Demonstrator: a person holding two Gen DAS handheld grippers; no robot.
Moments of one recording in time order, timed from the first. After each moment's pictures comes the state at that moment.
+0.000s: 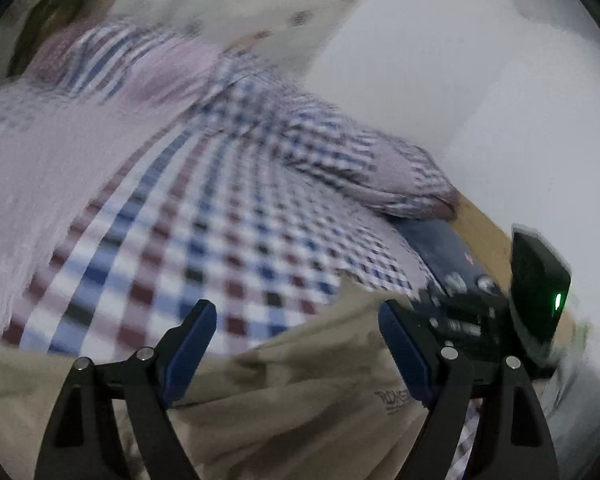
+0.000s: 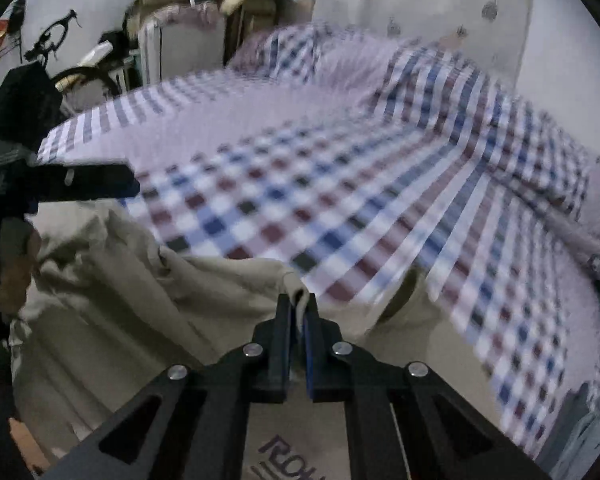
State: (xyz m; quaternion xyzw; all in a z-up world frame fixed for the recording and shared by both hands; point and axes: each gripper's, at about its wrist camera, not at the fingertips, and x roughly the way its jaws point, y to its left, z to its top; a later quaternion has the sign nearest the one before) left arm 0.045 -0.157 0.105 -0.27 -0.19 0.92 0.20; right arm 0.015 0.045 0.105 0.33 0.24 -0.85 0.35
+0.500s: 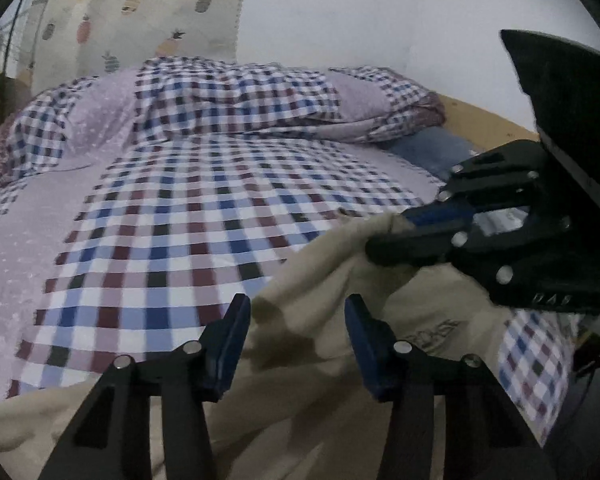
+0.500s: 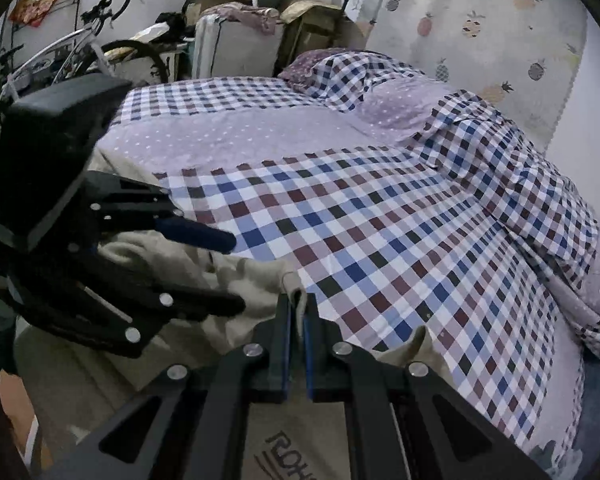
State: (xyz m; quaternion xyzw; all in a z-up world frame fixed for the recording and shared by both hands) left arm 0.037 -0.083 0.092 -0.30 -0.03 0.92 0.23; right arm 0.054 0.000 0.109 0.31 0.31 -0.81 0.40
